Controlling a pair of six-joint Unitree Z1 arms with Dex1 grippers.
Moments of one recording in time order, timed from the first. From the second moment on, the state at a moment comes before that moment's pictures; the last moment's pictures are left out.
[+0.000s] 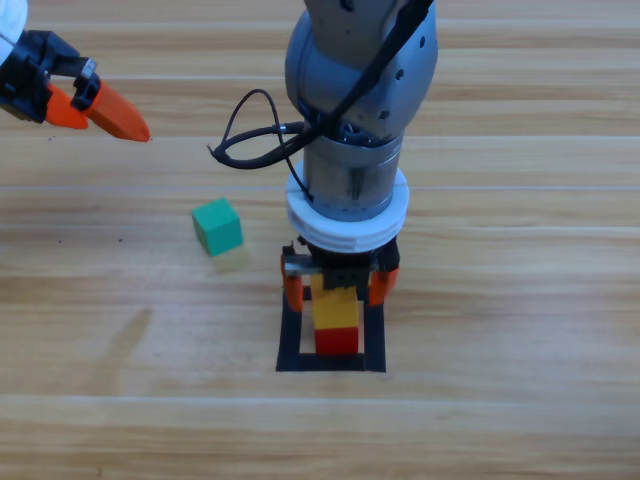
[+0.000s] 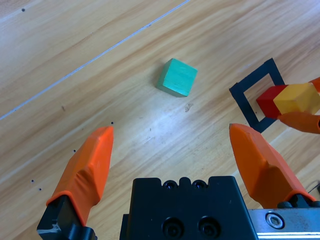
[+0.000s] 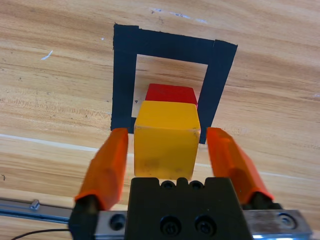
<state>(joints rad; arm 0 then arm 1) -0.14 1.76 -1.37 0.72 -0.39 0.21 1.01 2.46 -2.24 1.28 -0.01 0.86</state>
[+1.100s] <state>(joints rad) -0.40 2.16 -1.75 0.91 -0.09 -0.11 0.80 1.66 -1.24 0.57 0.27 0.05</state>
